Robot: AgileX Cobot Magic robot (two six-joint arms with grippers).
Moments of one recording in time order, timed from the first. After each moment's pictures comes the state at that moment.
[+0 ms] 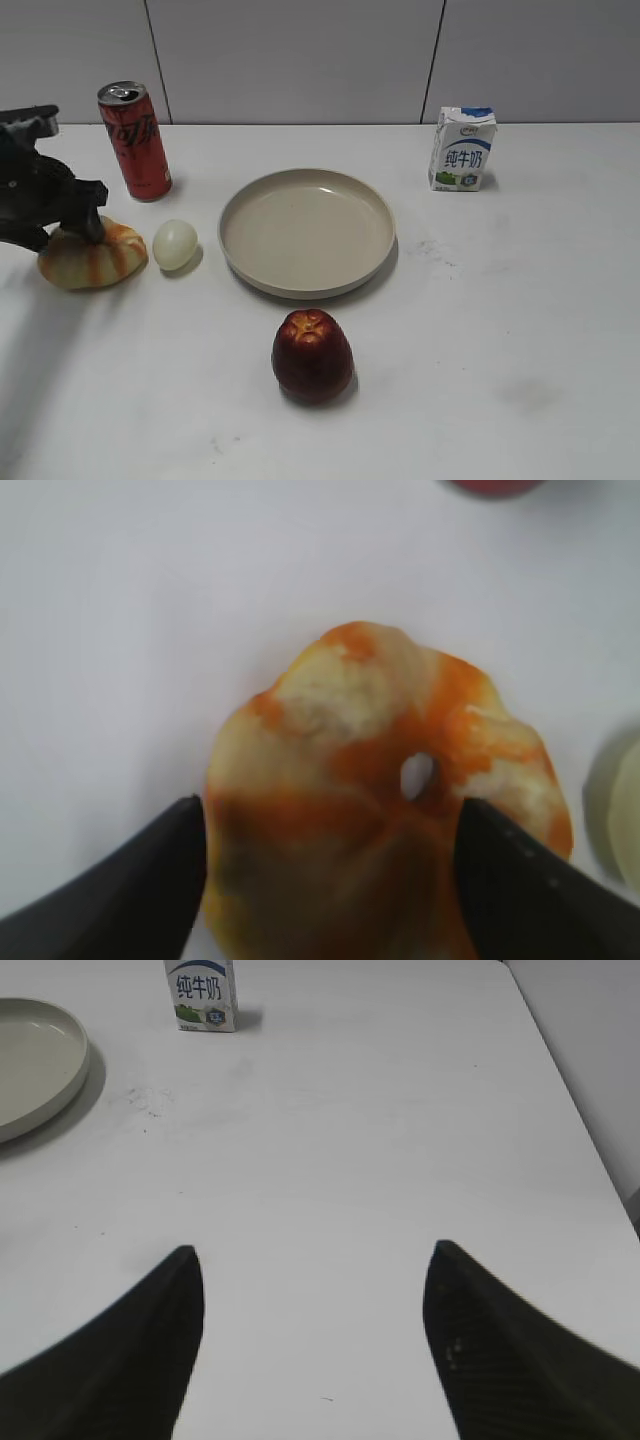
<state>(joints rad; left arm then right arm) -0.10 1.94 -1.15 -0.28 0.59 0.17 0.13 0.00 -0.50 -0.02 1.05 0.08</state>
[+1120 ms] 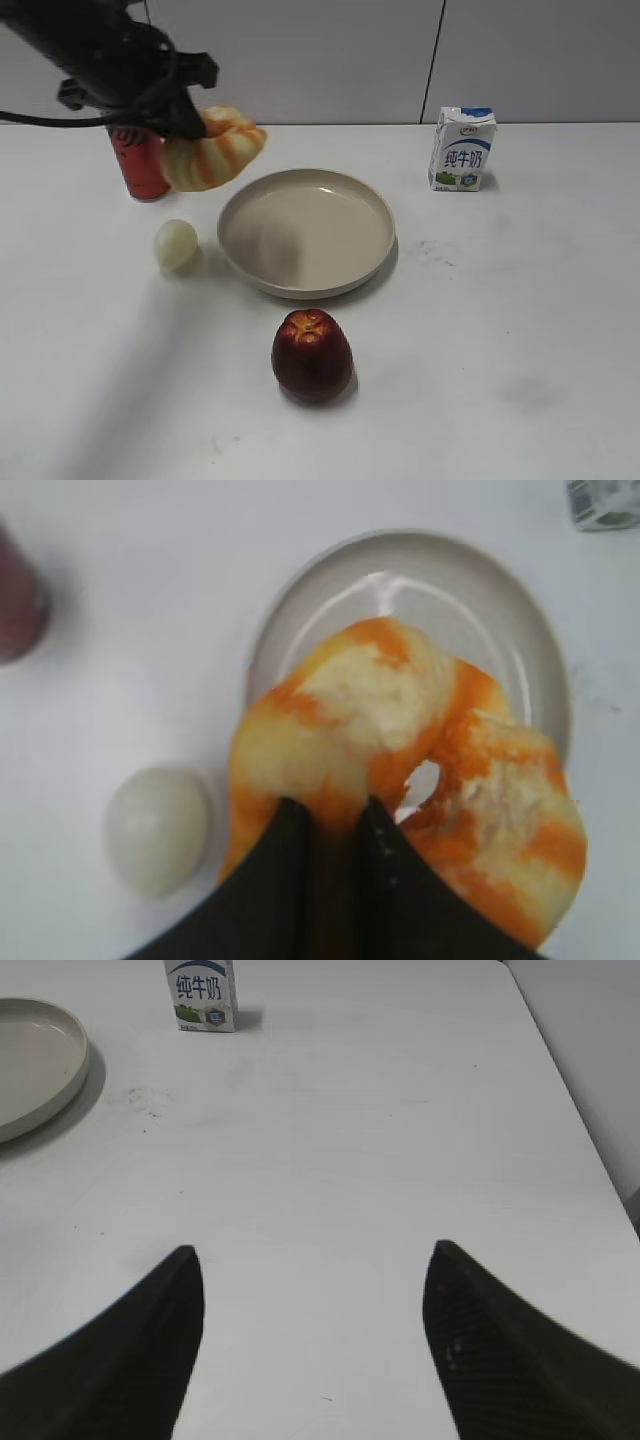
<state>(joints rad) -0.43 1.82 -1.44 -0.42 0.76 0.17 0.13 0.00 -0.50 -0.02 1.05 0.08</state>
